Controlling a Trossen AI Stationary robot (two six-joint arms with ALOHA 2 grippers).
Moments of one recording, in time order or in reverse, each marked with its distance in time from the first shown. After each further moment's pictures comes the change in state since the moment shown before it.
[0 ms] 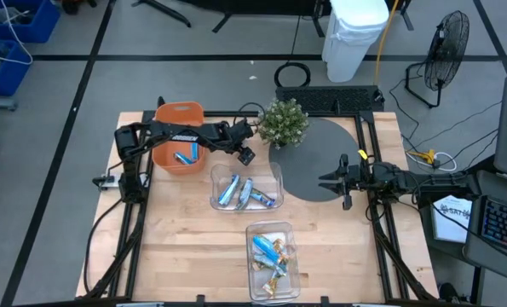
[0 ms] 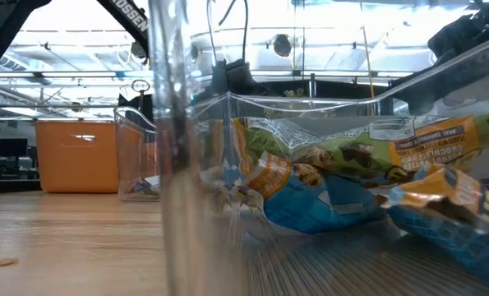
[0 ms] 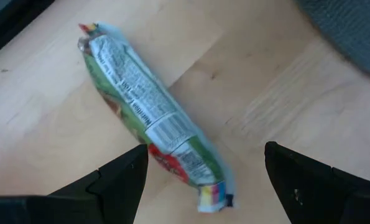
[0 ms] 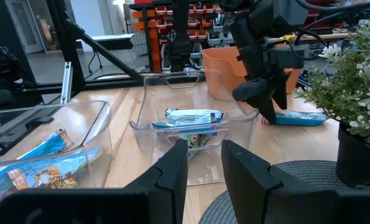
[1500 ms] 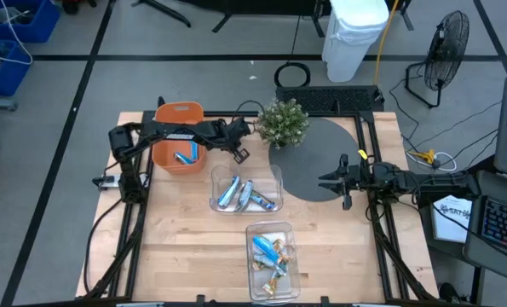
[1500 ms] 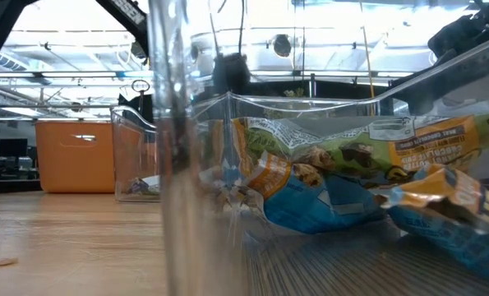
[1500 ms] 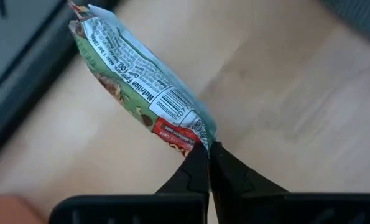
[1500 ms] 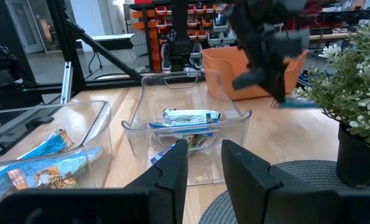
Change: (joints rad) left arm 0.012 -0.049 -0.003 -0.070 -0.078 0.144; right arm 0.000 0.000 0.000 0.000 0.000 0.000
